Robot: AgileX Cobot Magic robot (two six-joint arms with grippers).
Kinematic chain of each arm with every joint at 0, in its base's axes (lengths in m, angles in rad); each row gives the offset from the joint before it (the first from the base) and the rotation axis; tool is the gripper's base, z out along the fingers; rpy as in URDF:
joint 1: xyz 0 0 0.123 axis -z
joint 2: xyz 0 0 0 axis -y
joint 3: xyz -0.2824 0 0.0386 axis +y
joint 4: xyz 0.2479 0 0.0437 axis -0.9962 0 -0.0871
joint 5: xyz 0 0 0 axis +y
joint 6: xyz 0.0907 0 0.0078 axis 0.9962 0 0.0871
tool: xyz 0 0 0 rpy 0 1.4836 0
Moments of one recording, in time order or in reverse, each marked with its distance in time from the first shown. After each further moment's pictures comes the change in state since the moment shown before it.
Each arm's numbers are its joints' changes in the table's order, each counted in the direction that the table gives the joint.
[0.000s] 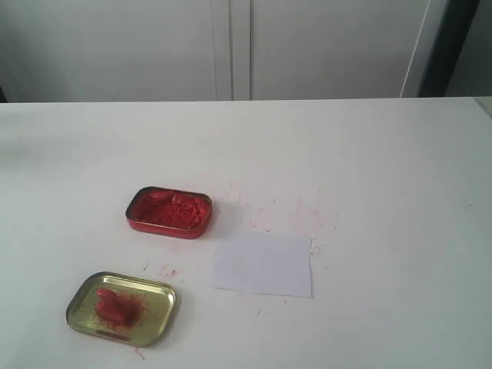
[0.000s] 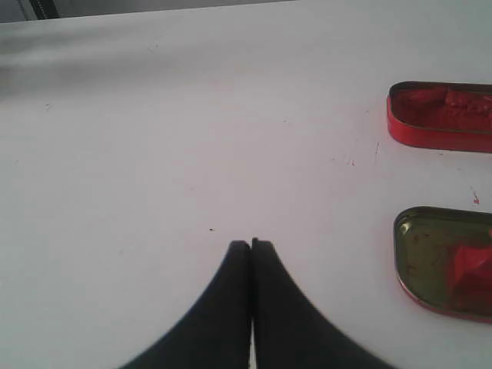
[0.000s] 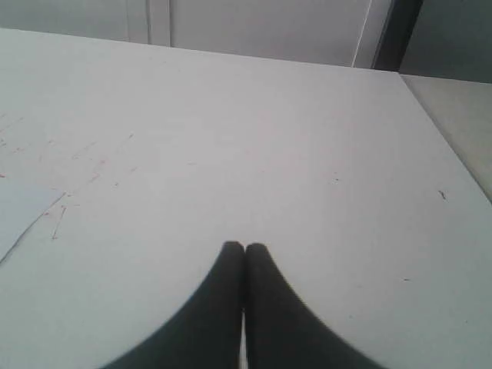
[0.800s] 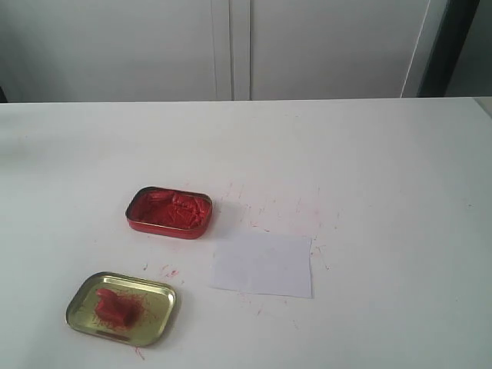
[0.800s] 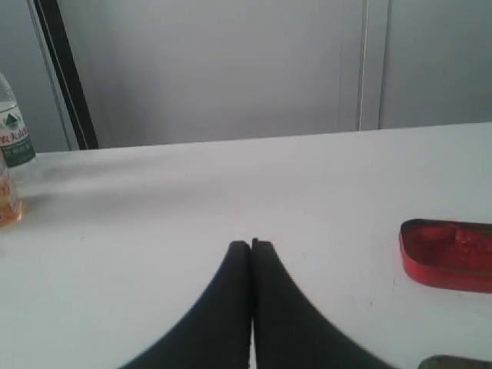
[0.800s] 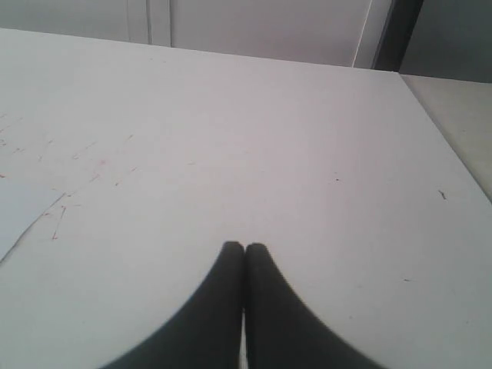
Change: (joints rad) left arm 0.000 0.000 0.000 0.000 -0.286 0.000; right arm 0.000 0.000 0.000 0.000 0.000 0.000
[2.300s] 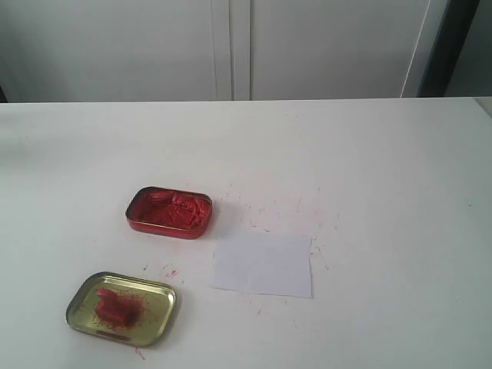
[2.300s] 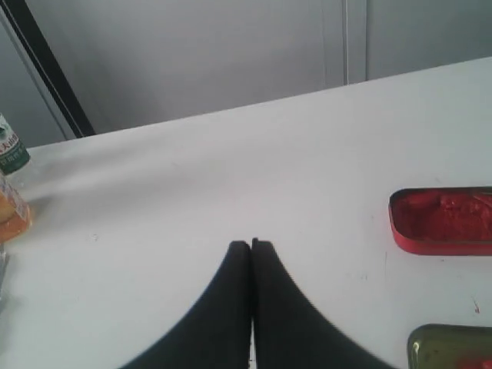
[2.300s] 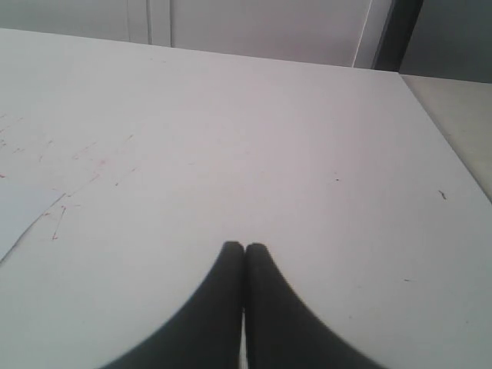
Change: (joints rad) left arm 0.000 -0.308 -0.422 0.007 0.338 0.127; right arm 0.000 0.000 0.000 0.000 0.000 0.000
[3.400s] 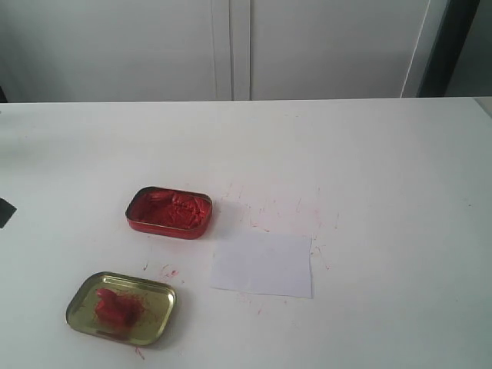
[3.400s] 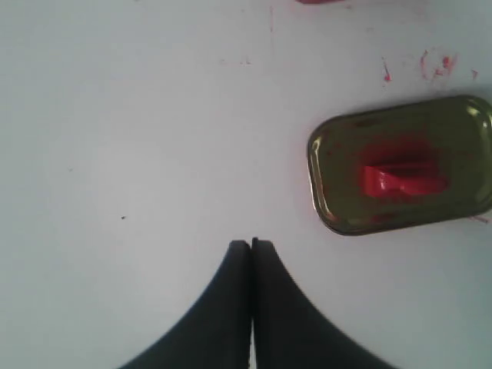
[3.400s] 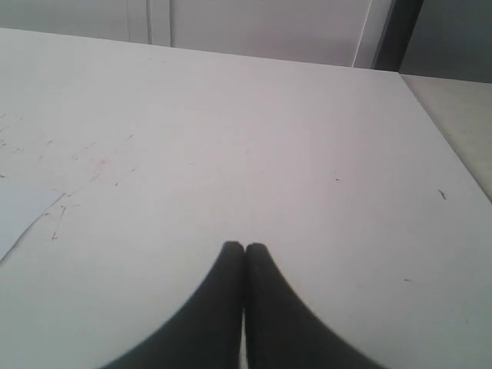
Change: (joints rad) left arm 0.142 -0.912 -0.516 0.024 0.519 0.114; right arm 0.000 0.000 0.000 0.000 0.000 0.000
